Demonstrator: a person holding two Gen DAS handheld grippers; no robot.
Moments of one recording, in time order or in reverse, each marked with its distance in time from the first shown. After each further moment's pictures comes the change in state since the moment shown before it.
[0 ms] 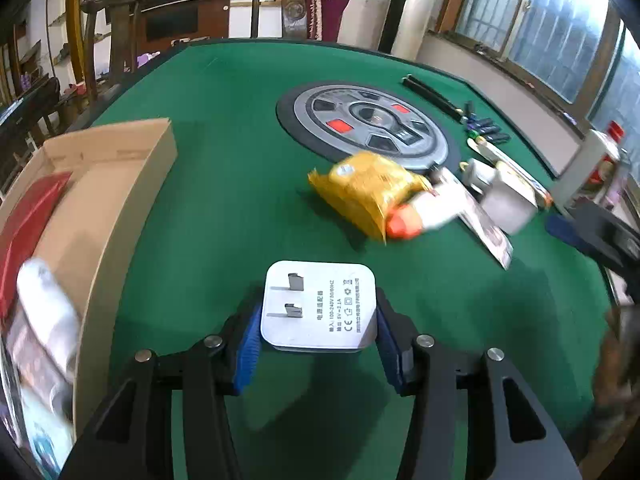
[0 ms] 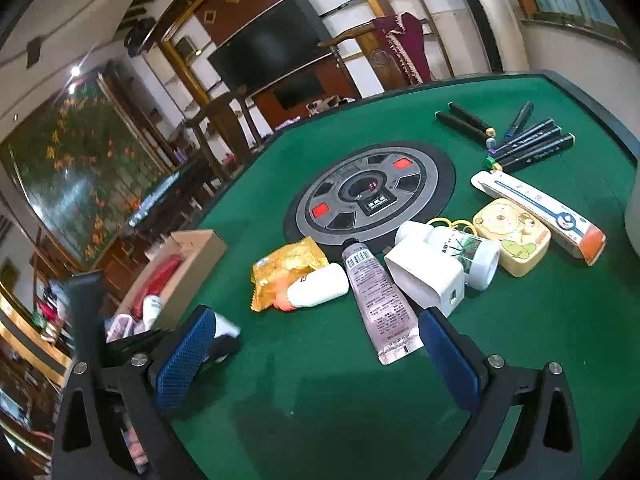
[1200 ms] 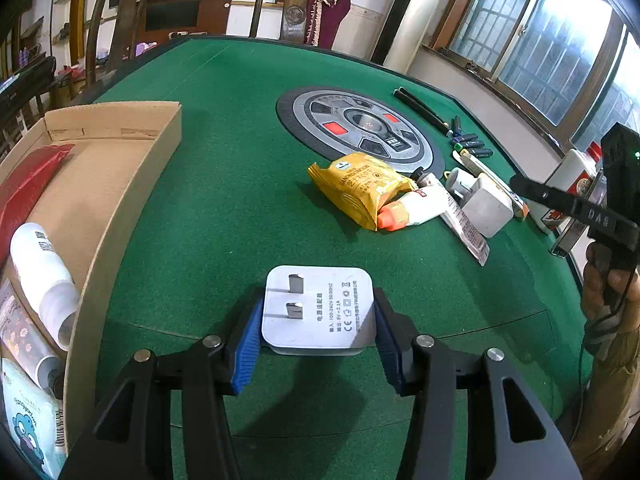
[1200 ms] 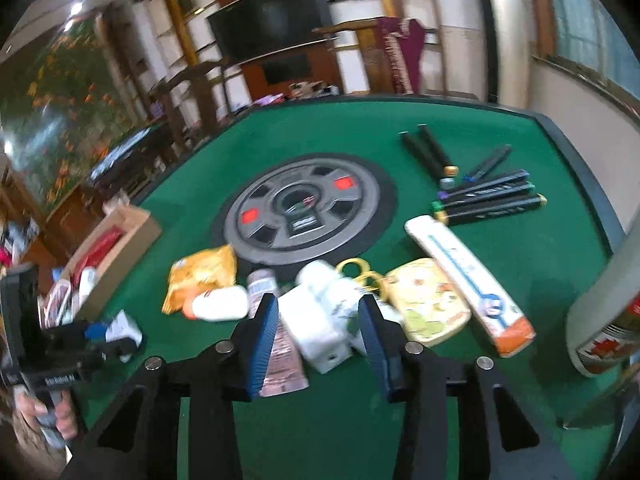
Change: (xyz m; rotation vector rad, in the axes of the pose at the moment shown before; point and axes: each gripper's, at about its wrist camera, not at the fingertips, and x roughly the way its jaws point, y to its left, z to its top) left arm 0.000 0.009 -0.004 -0.067 -0.023 -0.085; right arm -0.002 -0.034 0.037 -0.193 0.076 -0.186
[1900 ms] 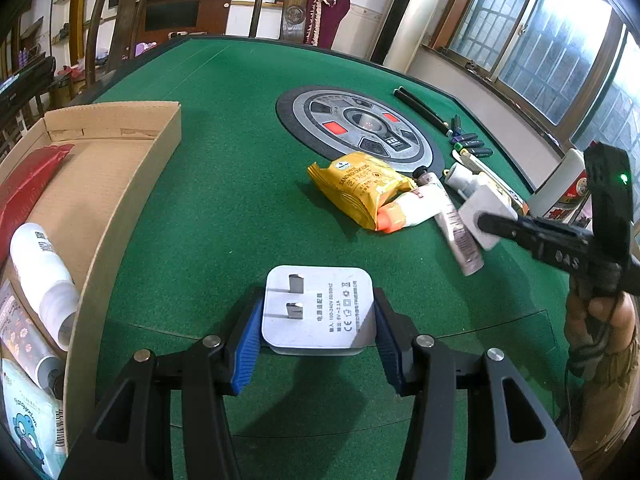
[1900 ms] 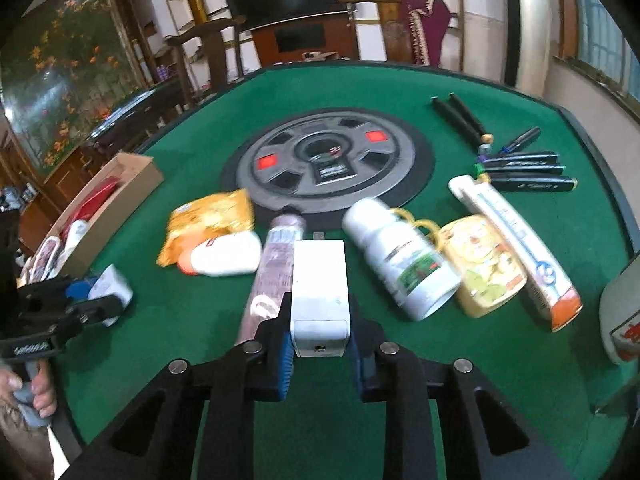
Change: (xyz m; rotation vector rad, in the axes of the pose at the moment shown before) left arm -0.001 0.001 0.000 -0.002 -0.001 -0.002; right arm 0.021 0.023 -0.025 -0.040 0.110 0.015
